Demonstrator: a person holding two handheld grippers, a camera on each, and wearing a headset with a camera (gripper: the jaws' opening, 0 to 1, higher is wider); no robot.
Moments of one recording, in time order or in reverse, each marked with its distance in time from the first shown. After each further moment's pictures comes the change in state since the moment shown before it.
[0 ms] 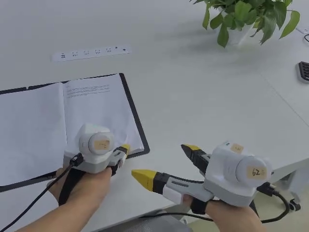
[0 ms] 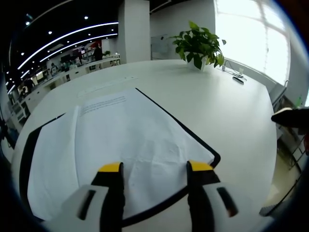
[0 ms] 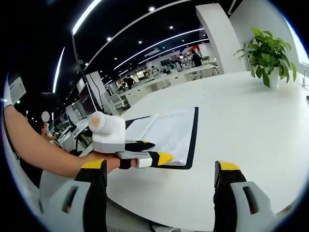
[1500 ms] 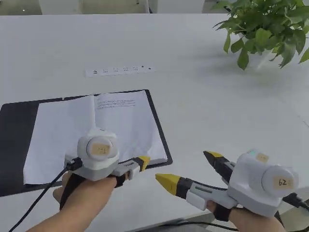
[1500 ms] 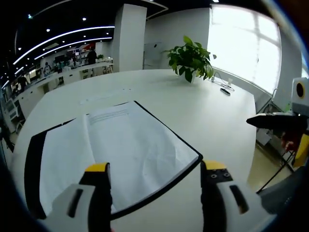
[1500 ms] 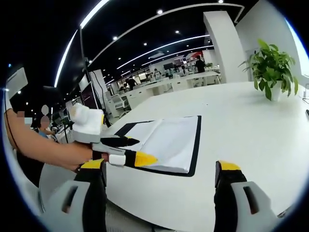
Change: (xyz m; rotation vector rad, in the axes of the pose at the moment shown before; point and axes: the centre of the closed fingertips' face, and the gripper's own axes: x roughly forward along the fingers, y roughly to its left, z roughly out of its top) left arm -0.055 0.011 0.022 -0.023 -0.053 -0.107; right arm -0.004 0.017 0.017 -0.074 -0.030 -0.011
